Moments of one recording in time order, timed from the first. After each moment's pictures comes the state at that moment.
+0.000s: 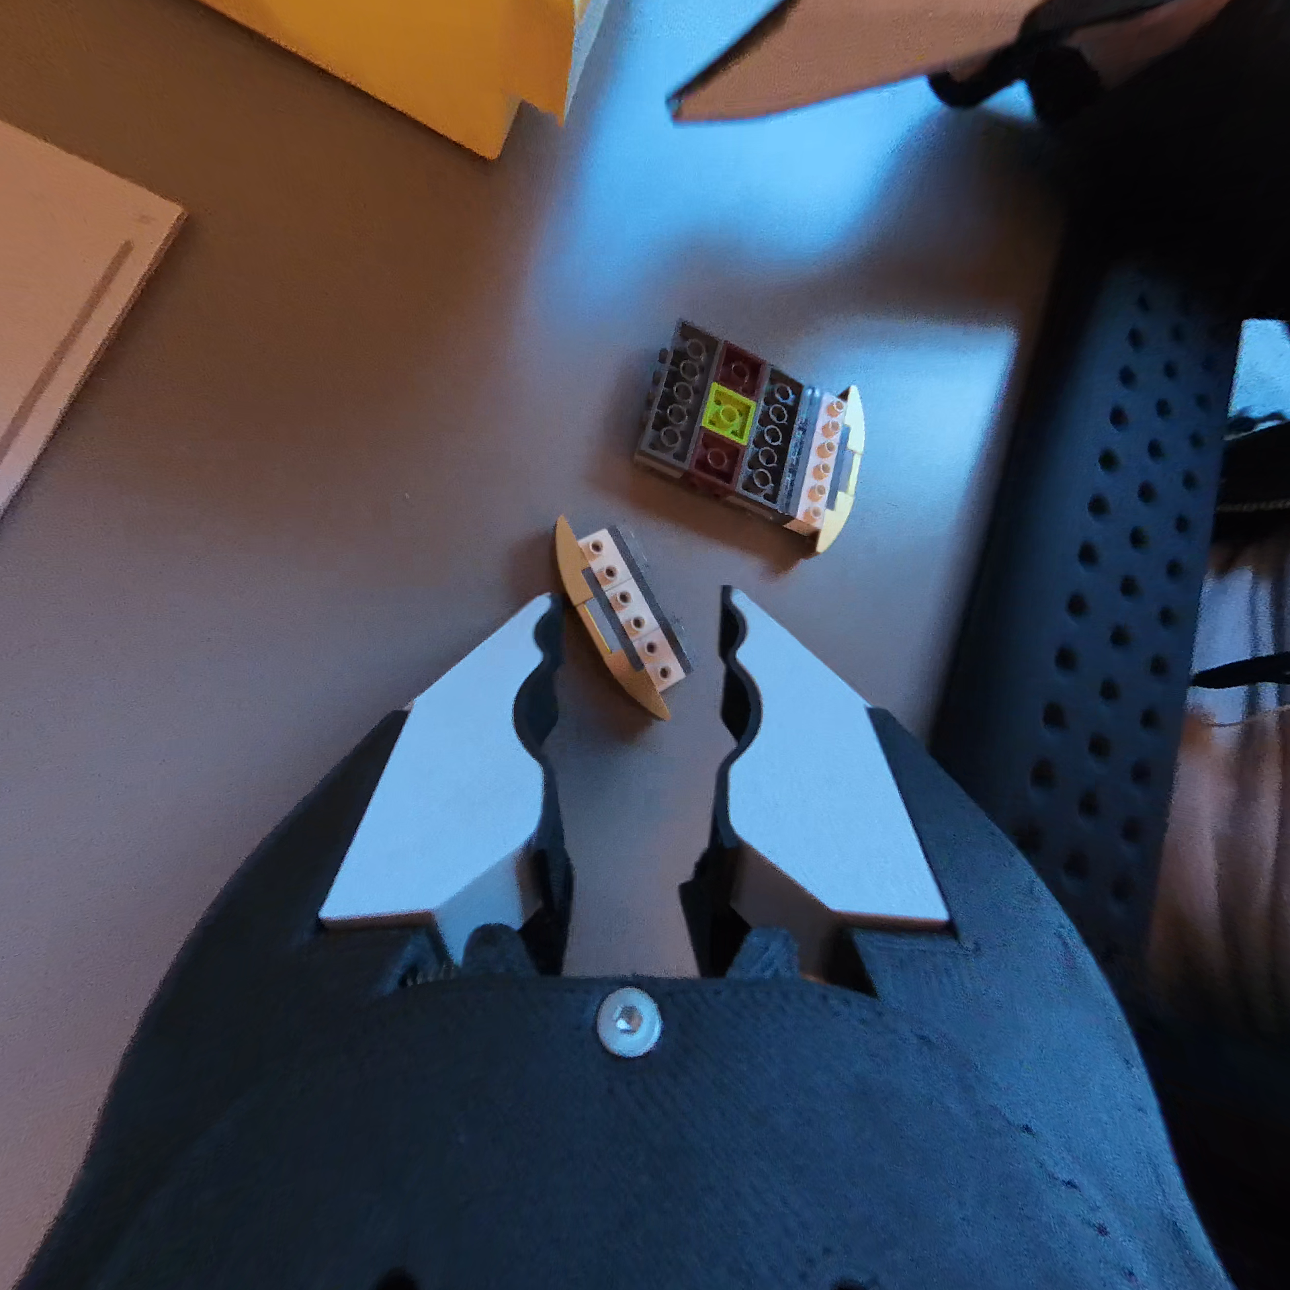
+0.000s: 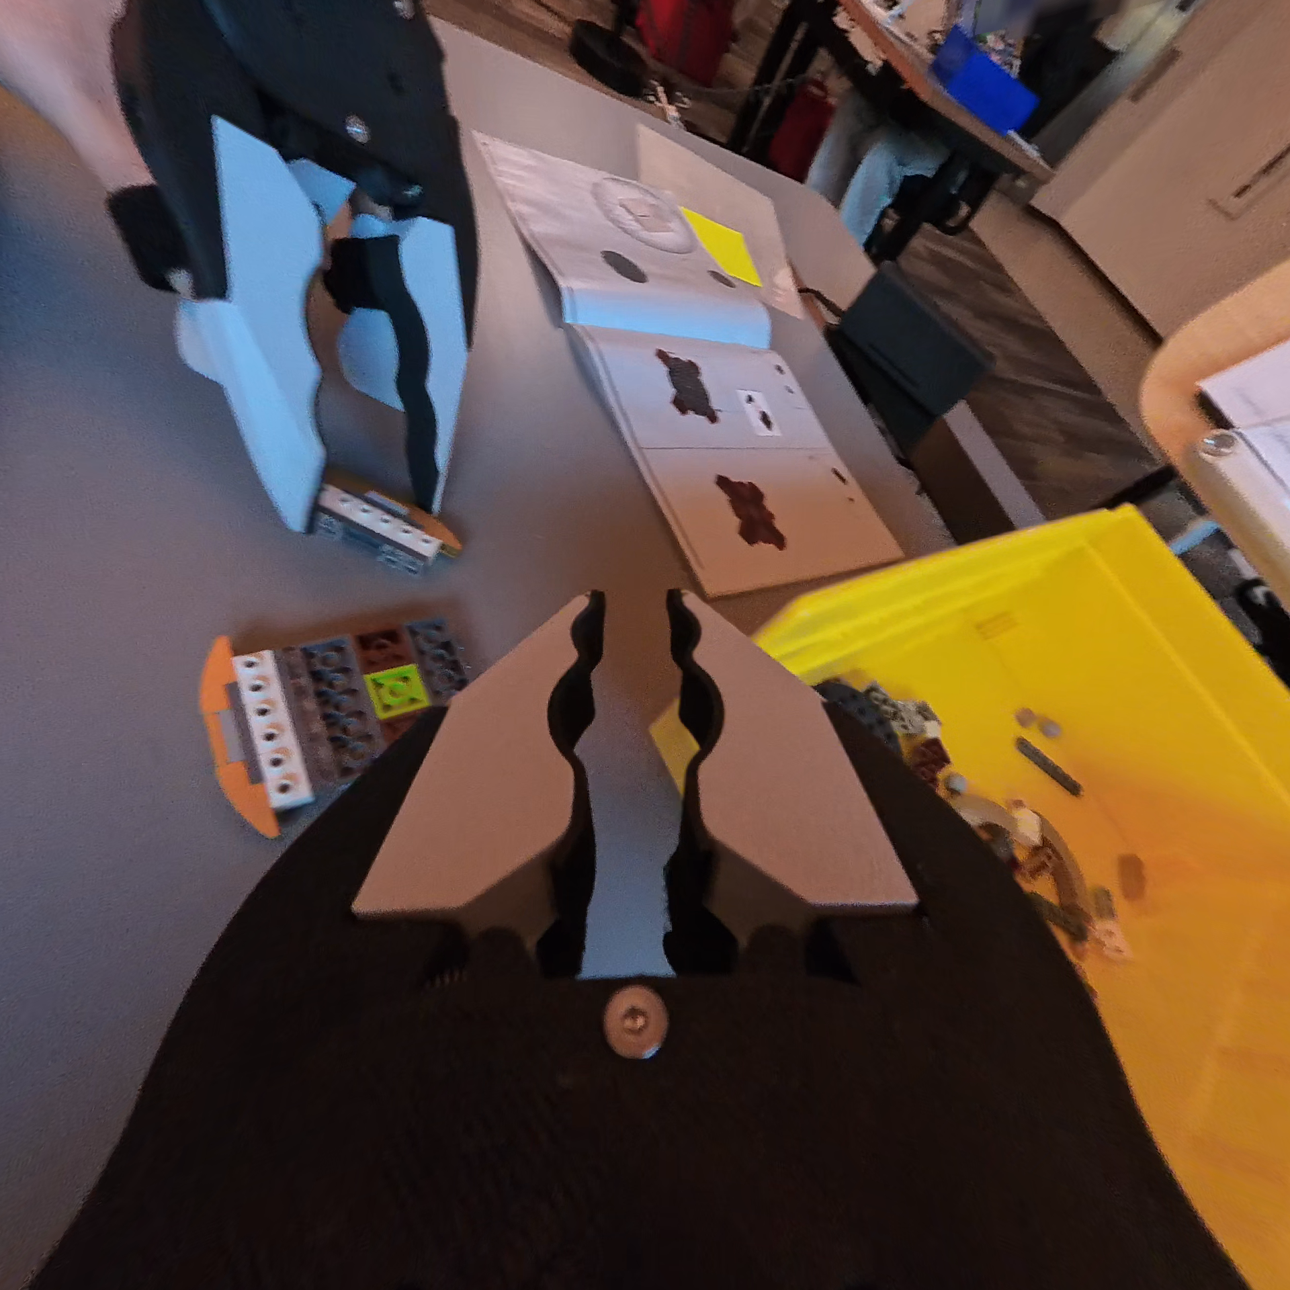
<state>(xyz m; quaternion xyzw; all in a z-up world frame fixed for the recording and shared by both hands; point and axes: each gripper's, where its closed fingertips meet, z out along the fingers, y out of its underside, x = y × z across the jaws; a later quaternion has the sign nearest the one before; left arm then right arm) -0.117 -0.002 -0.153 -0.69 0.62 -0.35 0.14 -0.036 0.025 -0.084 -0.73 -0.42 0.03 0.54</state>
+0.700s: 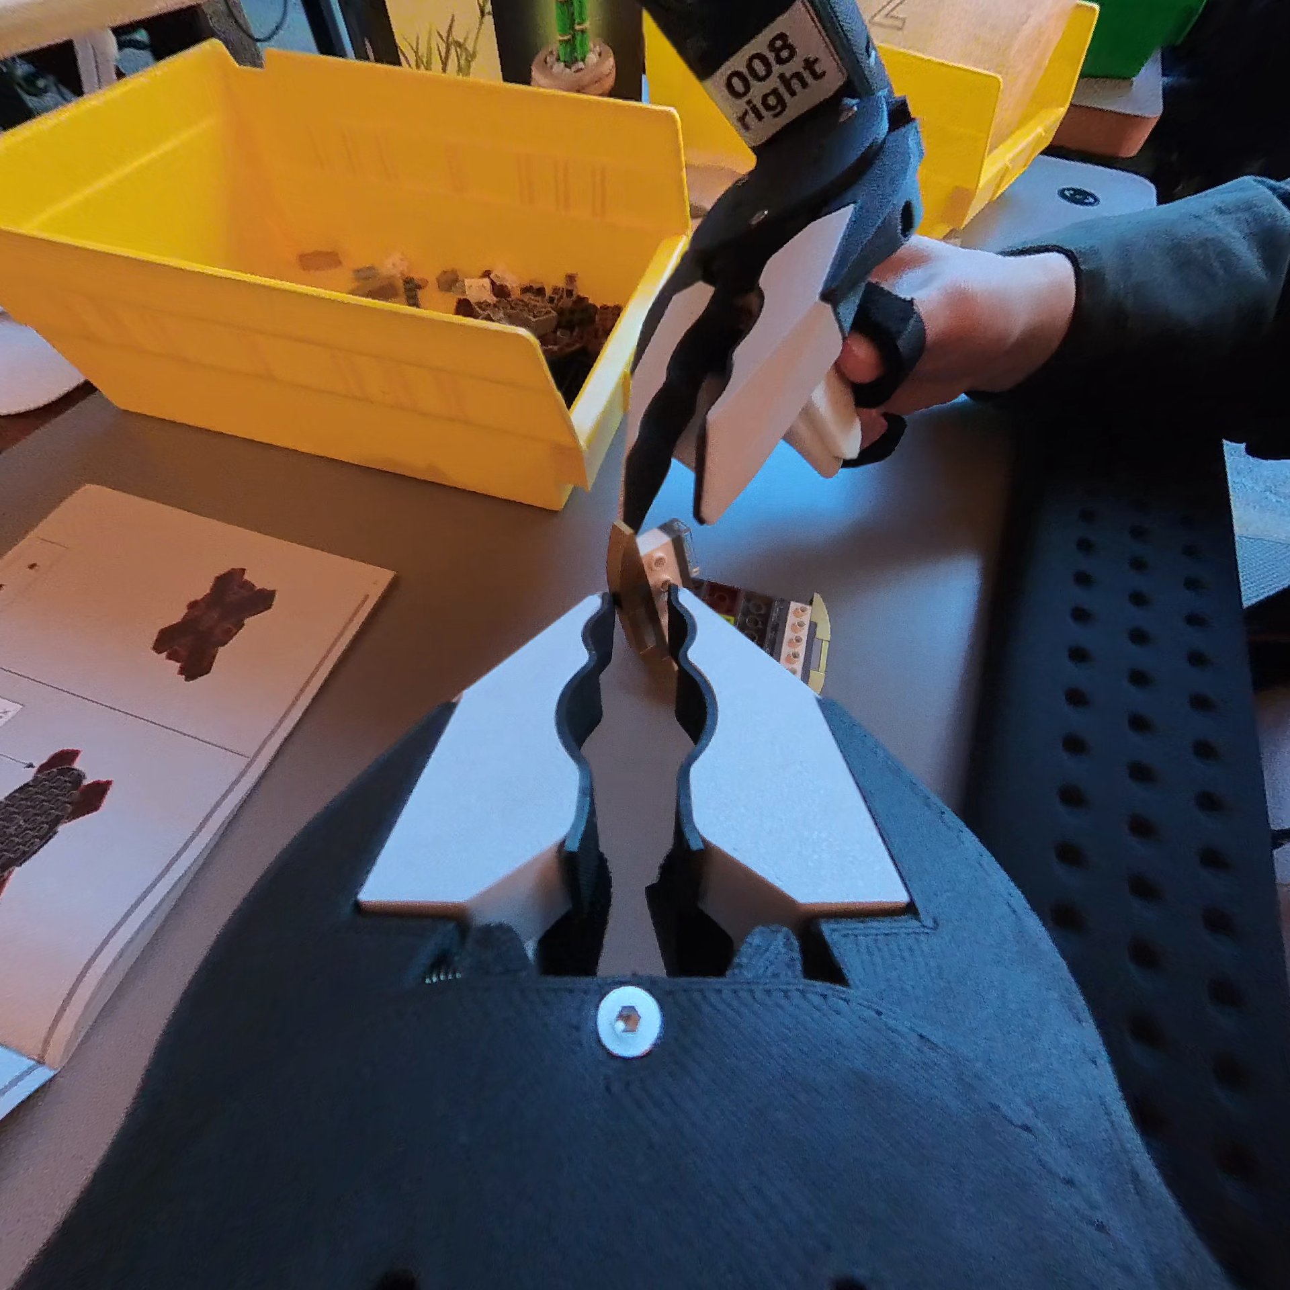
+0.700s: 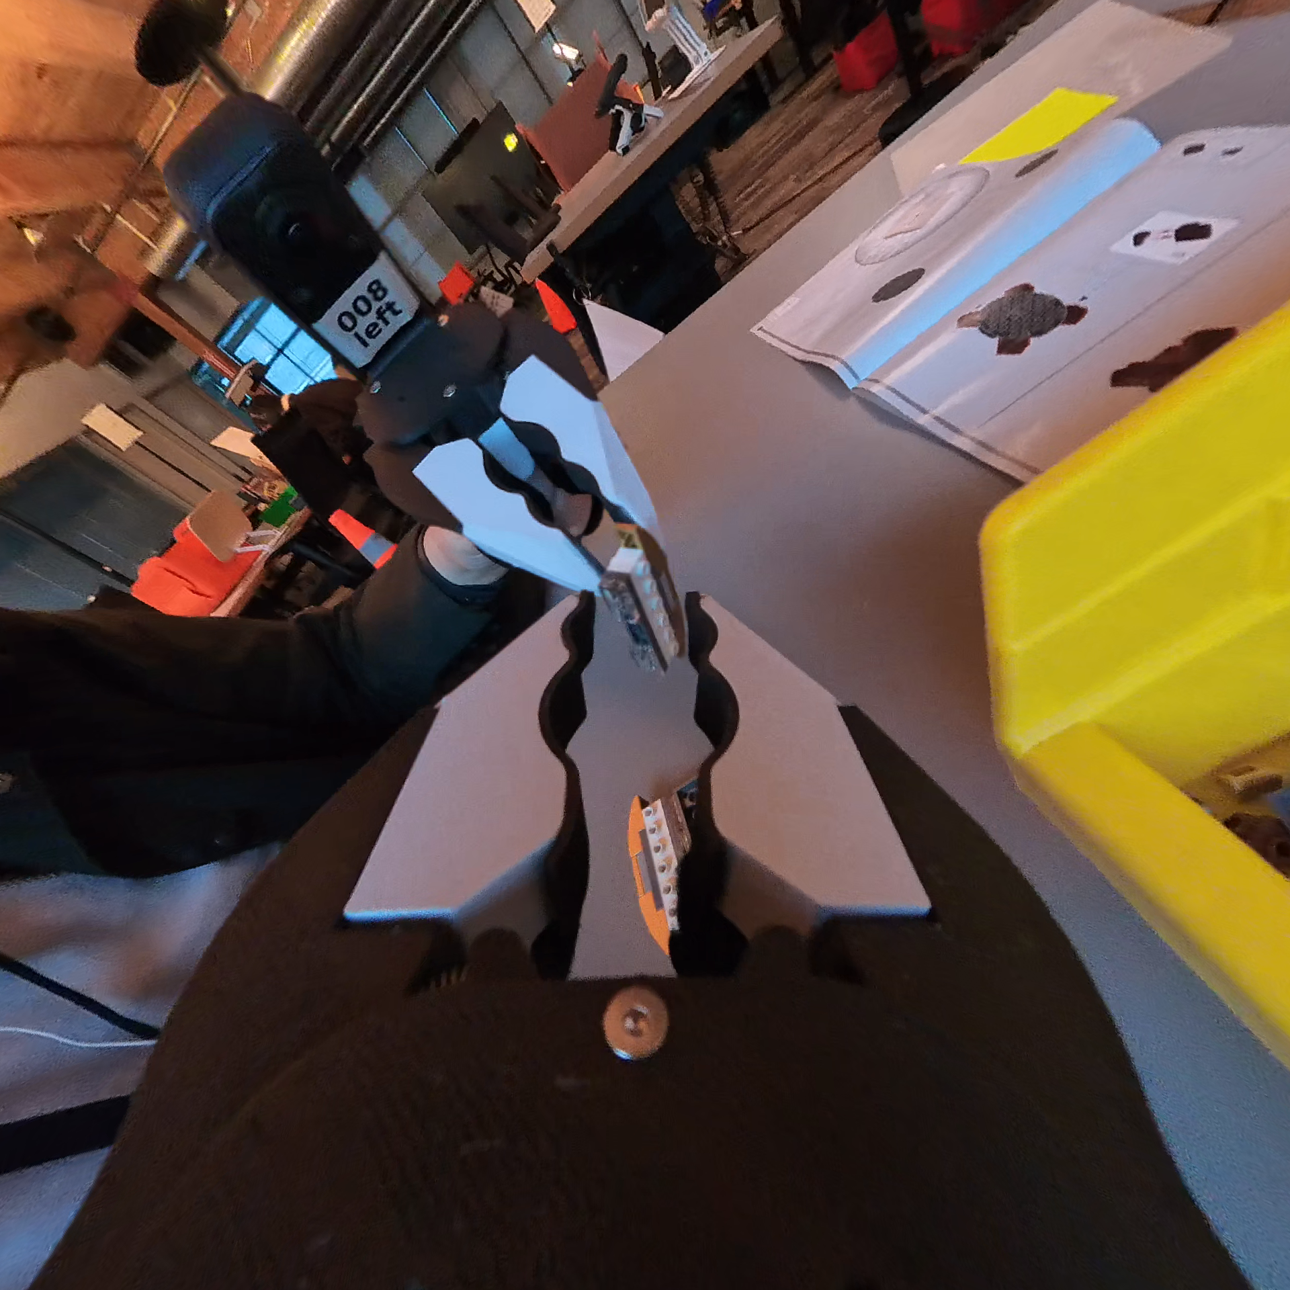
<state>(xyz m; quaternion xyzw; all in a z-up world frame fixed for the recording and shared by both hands) -0.091 0.003 -0.077 -0.60 0.60 -0.38 0.36 -0.082 0.002 -0.068 -0.74 -0.19 0.50 0.40</state>
